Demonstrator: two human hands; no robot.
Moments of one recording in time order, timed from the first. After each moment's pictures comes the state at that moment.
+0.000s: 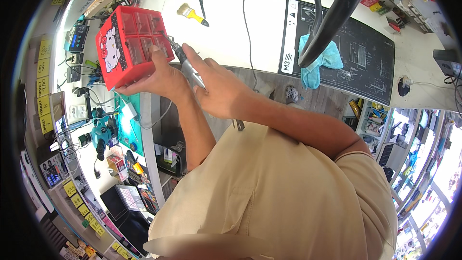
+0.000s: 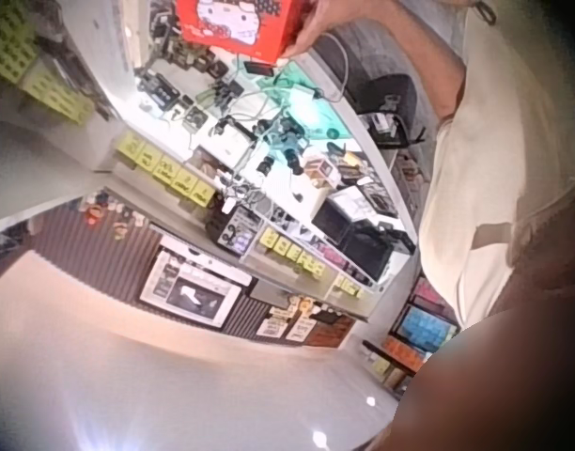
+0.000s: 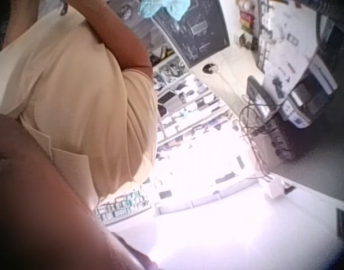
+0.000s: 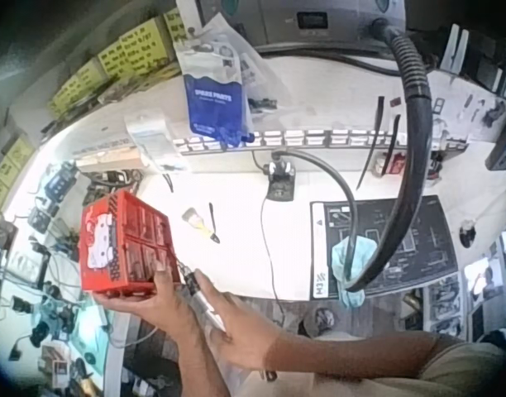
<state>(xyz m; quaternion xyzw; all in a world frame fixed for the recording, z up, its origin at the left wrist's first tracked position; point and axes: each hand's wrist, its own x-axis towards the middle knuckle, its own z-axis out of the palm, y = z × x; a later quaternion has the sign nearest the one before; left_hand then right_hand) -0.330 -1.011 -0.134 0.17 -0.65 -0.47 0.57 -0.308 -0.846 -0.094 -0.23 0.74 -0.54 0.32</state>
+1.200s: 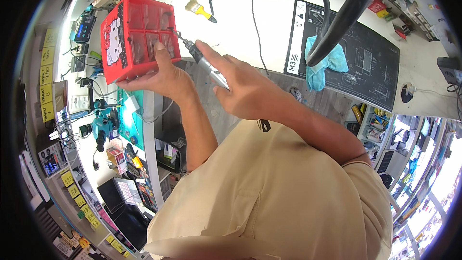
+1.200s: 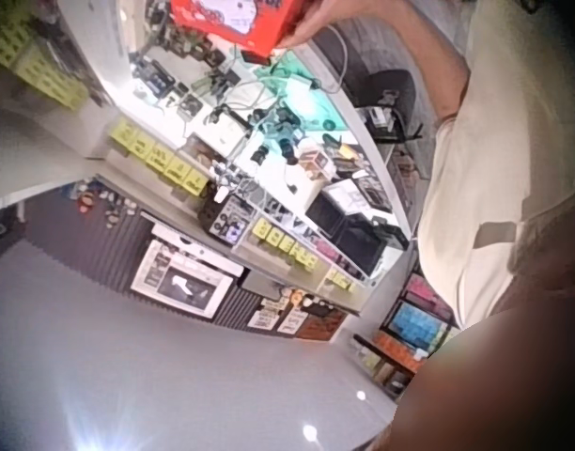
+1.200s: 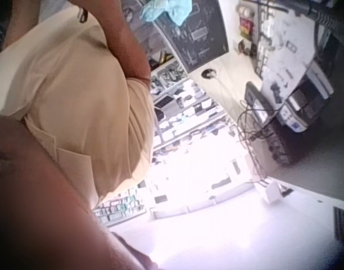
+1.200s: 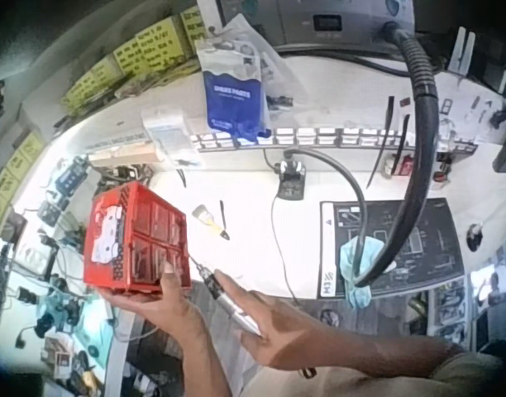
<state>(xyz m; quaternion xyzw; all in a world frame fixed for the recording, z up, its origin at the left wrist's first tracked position) -0.316 -1.000 -0.113 0.13 -0.63 -0.50 0.58 -0.306 -0.808 -0.077 -0.27 0.75 -0.54 0.27</state>
